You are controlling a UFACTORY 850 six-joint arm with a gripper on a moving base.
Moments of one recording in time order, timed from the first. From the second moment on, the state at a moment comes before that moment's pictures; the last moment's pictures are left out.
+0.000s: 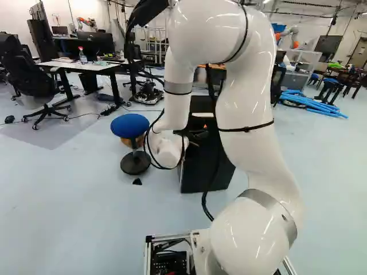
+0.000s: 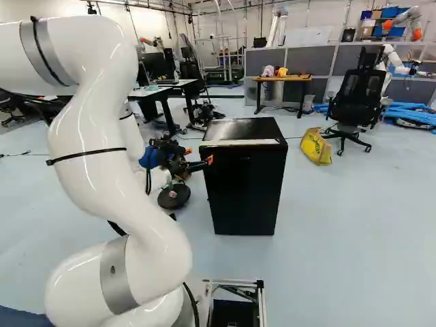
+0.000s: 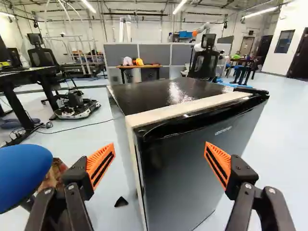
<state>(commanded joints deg) 27.3 -31.4 -31.5 56.5 83.2 0.0</state>
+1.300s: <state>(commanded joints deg) 27.0 -34.4 -35.5 60.5 83.4 0.0</state>
